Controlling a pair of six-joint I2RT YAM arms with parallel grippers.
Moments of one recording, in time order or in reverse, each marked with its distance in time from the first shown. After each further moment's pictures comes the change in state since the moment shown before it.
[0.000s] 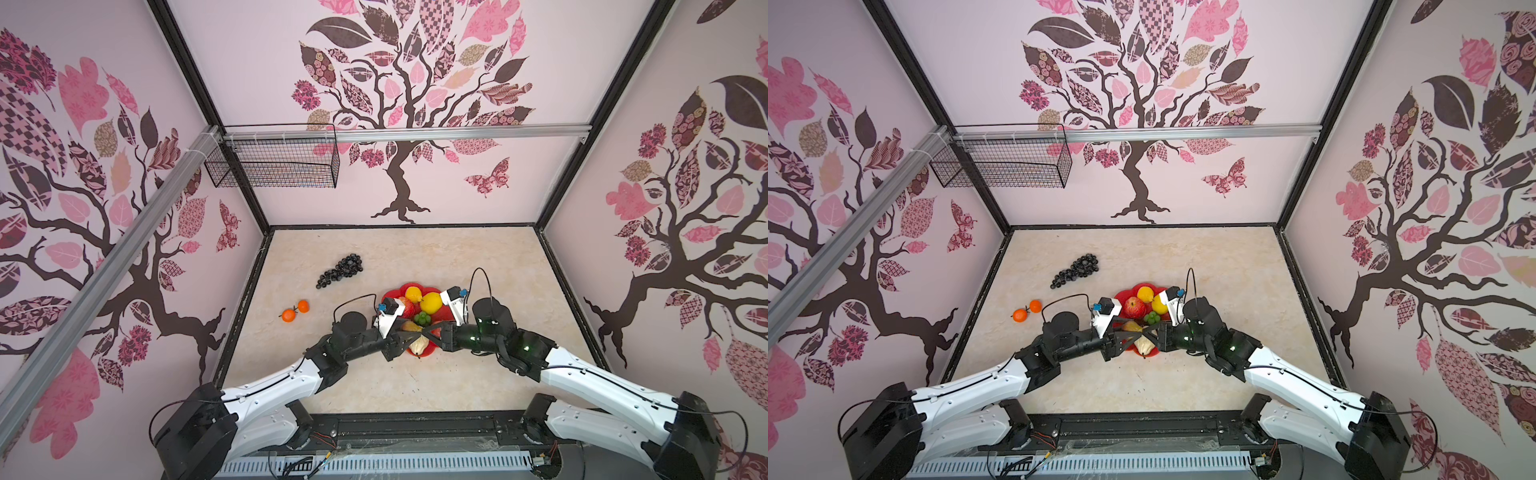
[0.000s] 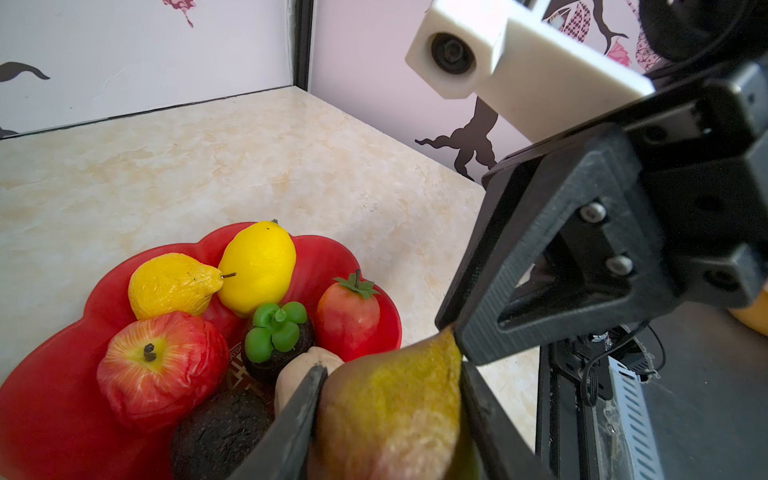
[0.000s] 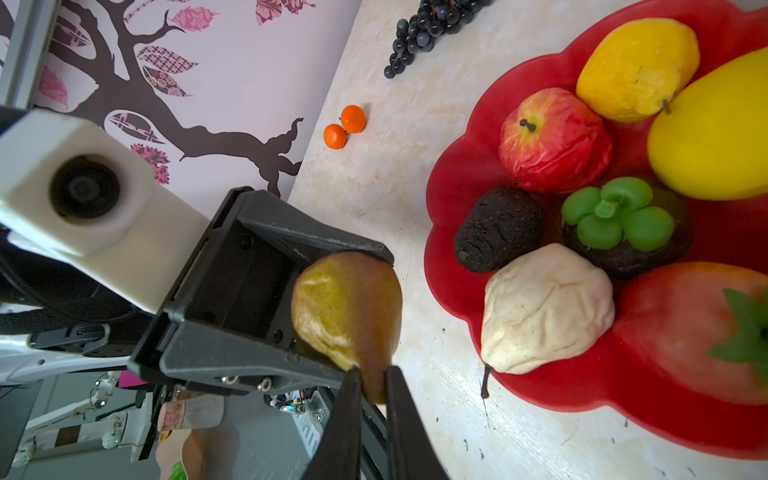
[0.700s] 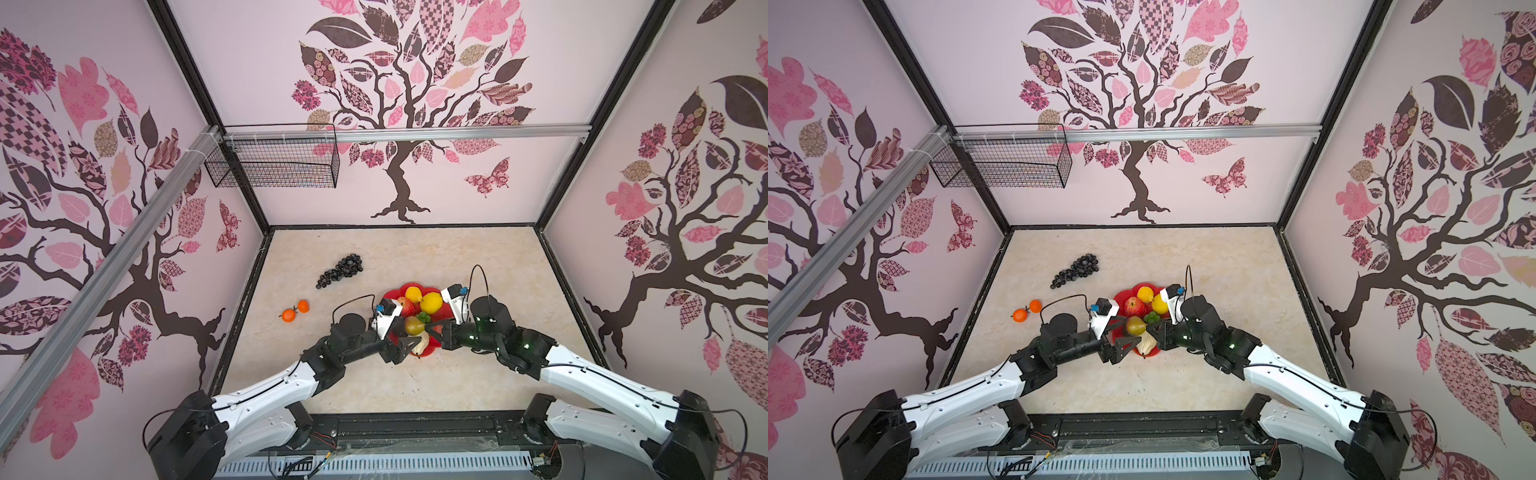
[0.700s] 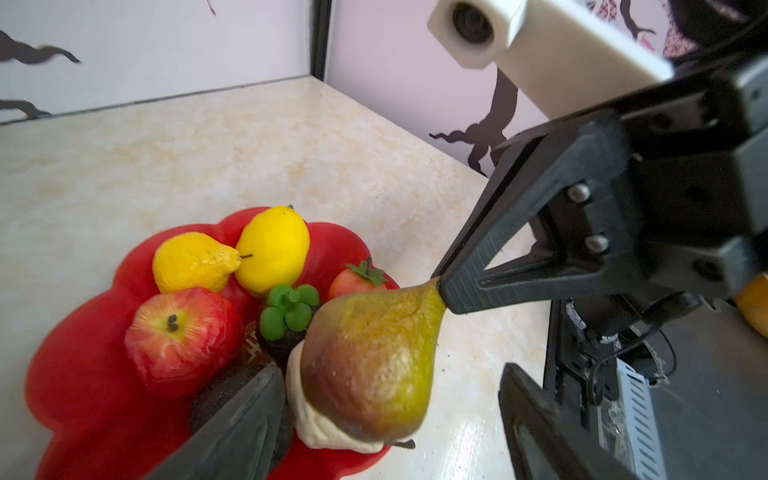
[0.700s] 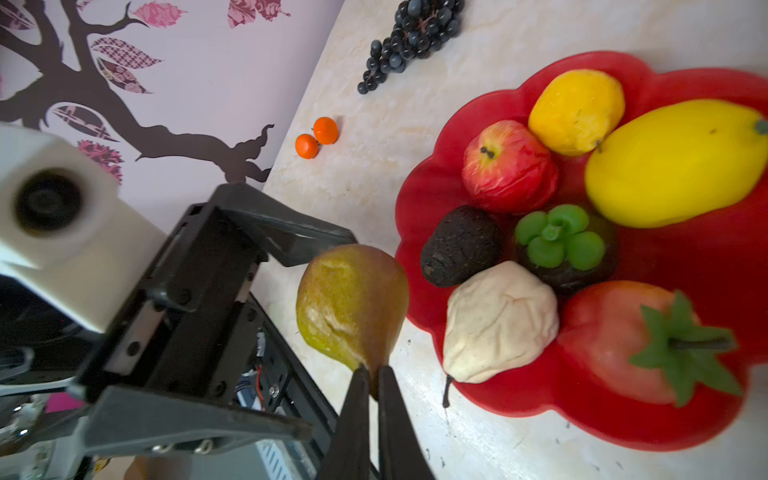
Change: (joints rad) left arm -0.010 -0.104 0.000 -0.103 -0.097 -0.010; right arm 0.007 0.013 0.058 -0.104 0.140 -0.109
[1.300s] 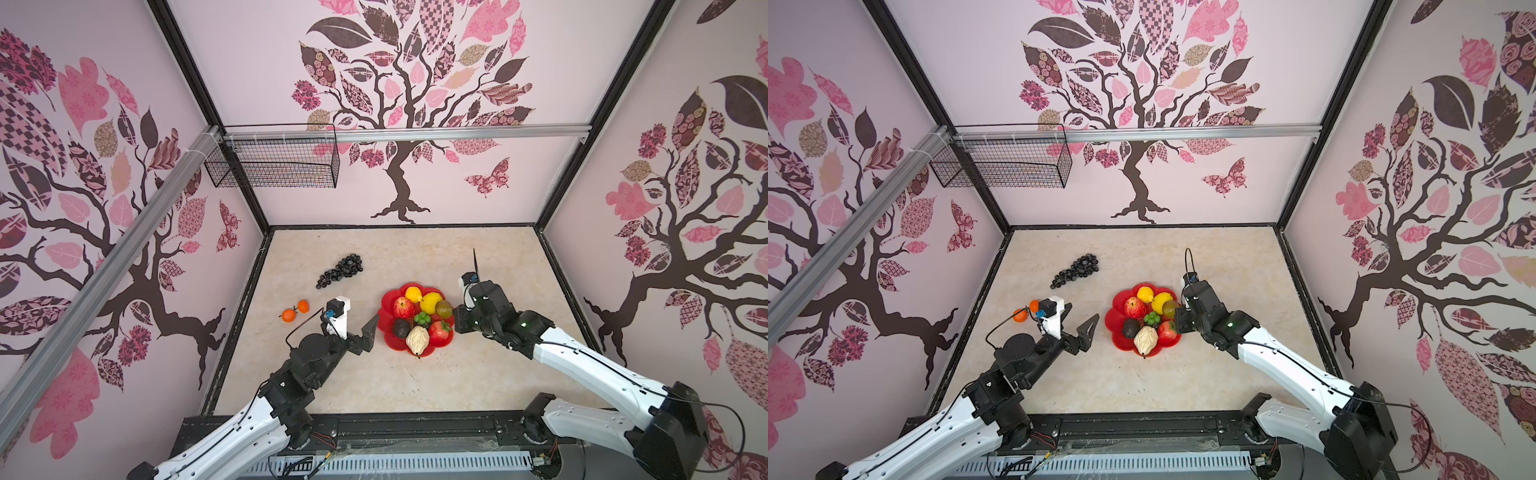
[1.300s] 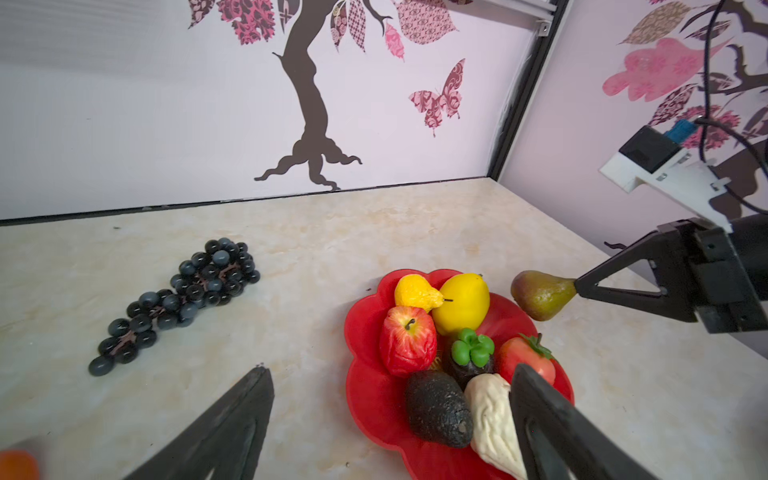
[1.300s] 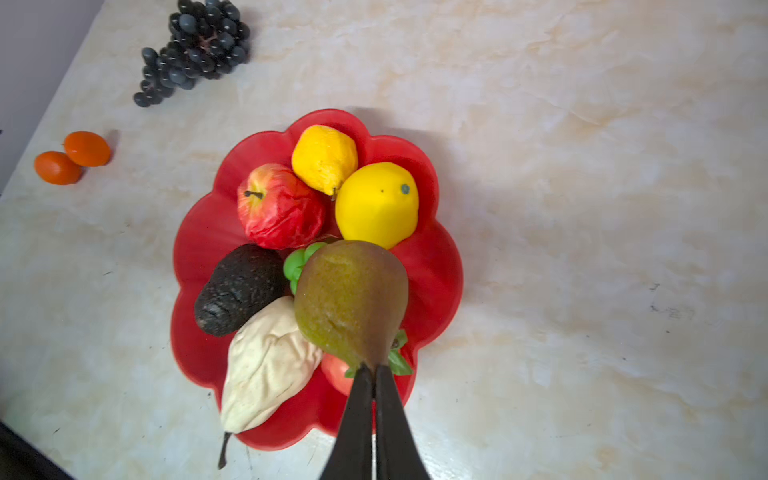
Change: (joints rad) left arm 0.021 -0.440 -0.099 -0.247 -0.552 0.008; right arm -0.159 0.131 0.111 -0.254 0.285 -0.230
